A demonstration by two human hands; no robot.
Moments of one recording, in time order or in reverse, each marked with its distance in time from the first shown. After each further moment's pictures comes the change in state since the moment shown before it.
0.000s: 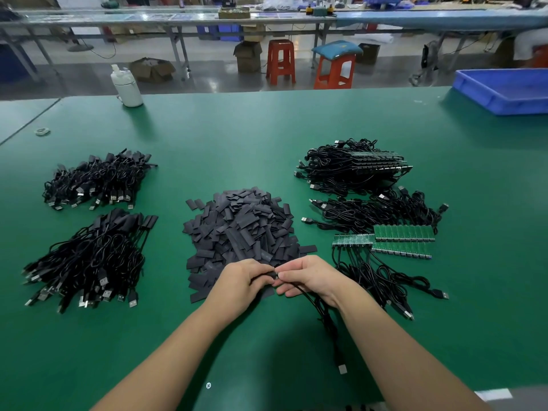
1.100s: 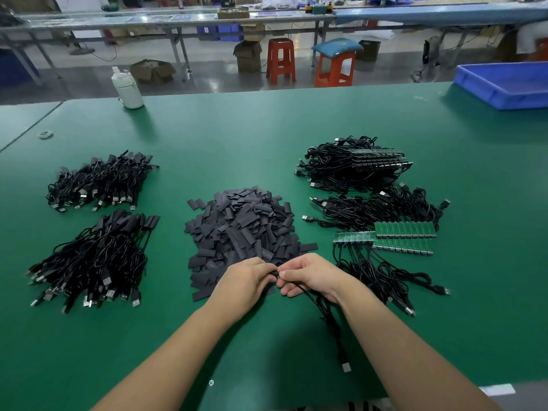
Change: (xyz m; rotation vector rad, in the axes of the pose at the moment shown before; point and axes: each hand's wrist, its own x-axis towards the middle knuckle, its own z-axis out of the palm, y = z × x) left_hand 0.001 0.004 0.002 0.163 -0.044 0.076; right_hand -0.001 -0.001 -0.001 -0.061 -0.033 -0.001
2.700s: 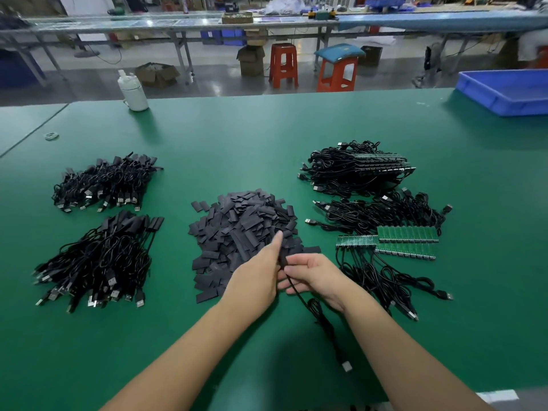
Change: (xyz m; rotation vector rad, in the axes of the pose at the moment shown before) left_hand 0.012 0.024 0.000 0.139 -0.045 -0.198; right_hand -0.013 -0.007 0.012 0.084 0.062 -0.144
